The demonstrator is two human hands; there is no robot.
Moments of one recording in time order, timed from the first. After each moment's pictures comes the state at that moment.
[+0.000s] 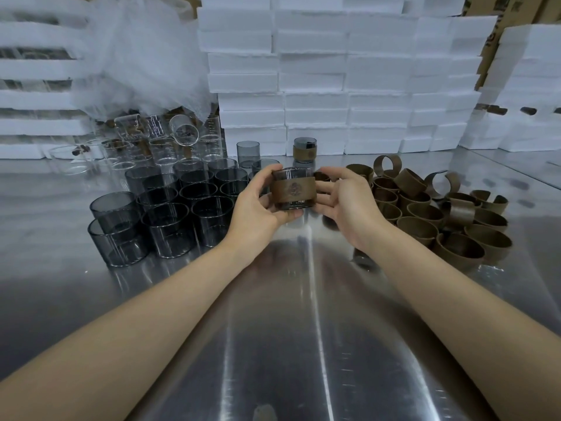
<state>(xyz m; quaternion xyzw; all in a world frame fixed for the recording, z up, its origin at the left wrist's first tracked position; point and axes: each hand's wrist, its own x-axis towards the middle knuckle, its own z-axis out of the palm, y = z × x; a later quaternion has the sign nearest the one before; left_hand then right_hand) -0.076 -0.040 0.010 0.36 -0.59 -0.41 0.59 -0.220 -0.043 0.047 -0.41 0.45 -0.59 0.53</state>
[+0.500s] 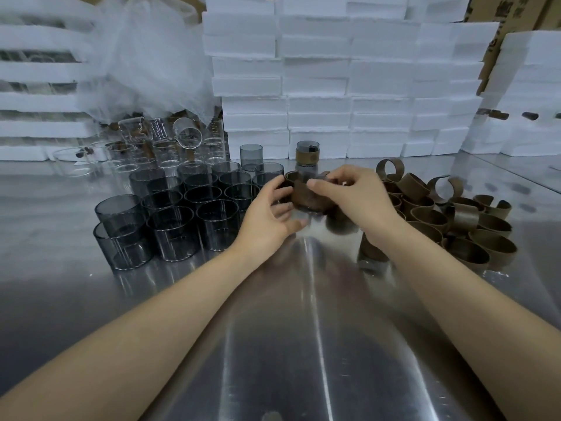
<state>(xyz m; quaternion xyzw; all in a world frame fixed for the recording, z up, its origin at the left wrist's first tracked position) -0.079 -0.044 0.005 0.39 -0.60 -0.44 0.54 -0.238 -0.045 0.050 -0.63 0.54 -0.51 0.25</state>
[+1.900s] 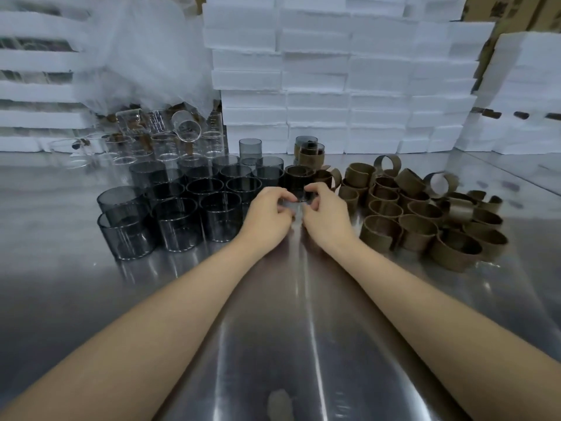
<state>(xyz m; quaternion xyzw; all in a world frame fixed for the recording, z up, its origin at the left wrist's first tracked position) -0.077 -0.052 0.000 0.51 -0.67 -0.28 0.46 -0.200 -0.057 0.000 -0.66 0.59 -0.44 0.16</state>
